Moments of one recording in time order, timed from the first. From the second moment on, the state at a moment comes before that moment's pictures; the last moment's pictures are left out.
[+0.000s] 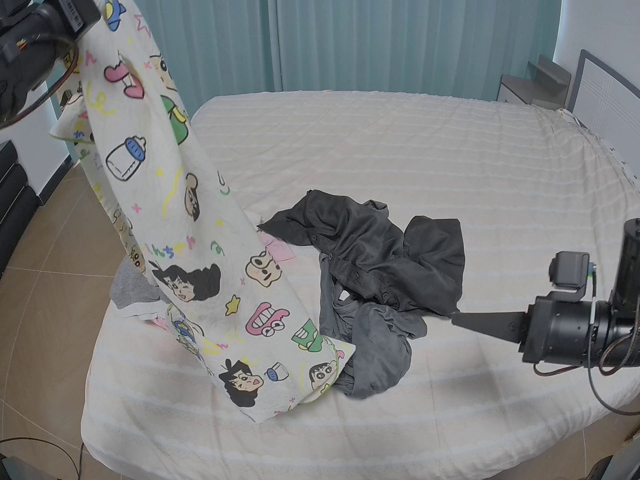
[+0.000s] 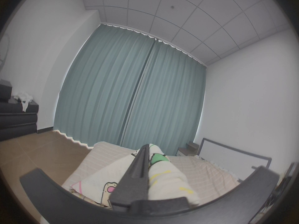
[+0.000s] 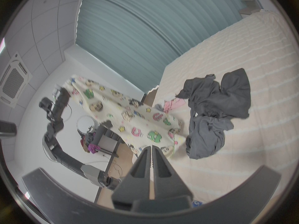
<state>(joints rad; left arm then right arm) -0.58 1.29 -1.23 -0.46 0.36 -0.12 0.64 1.32 -0.52 -0.53 0.26 0.64</state>
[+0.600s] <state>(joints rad) -0.69 1.50 -1.76 -0.12 0.44 -0.50 0.86 1.79 -0.53 -0.92 0.24 0.62</state>
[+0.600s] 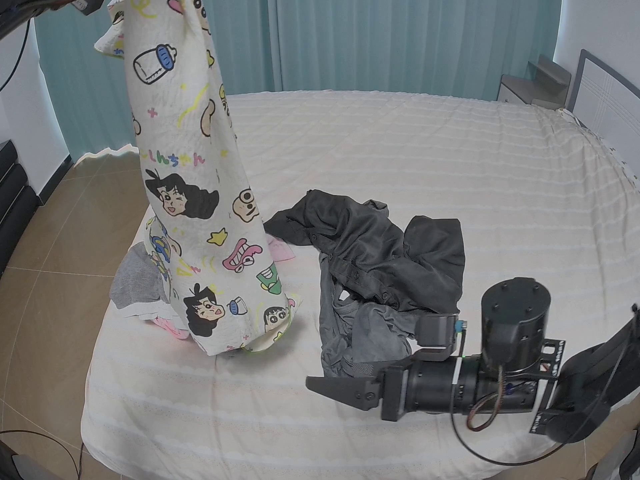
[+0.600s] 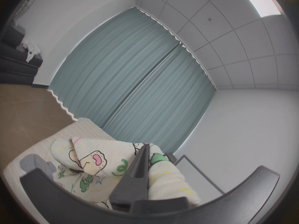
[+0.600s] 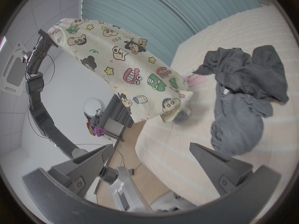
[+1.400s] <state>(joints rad) -0.80 1.60 -1.90 -0.08 0.44 -0.69 1.03 2.29 -0.65 -1.55 0.04 0.76</state>
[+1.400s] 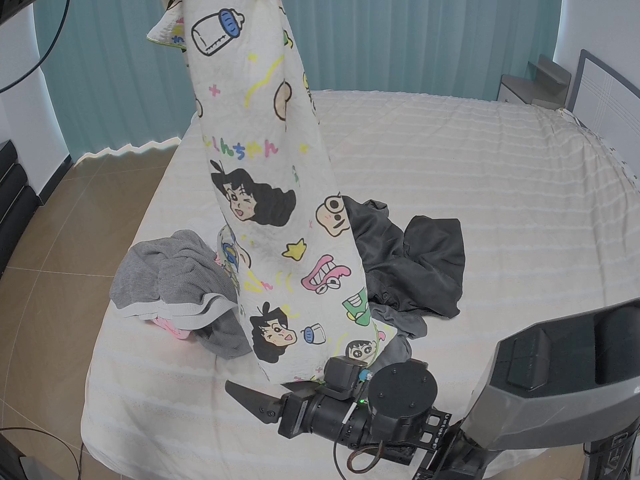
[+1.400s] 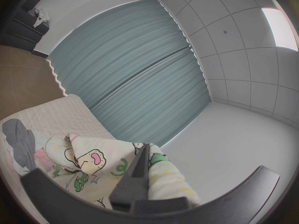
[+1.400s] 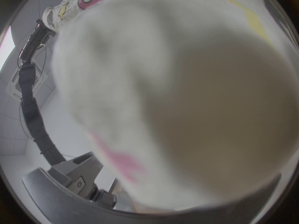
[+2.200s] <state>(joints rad) -0.80 1.61 -1.85 -0.07 0.47 -0.70 0.95 2.26 -0.78 -1.55 -0.19 0.69</state>
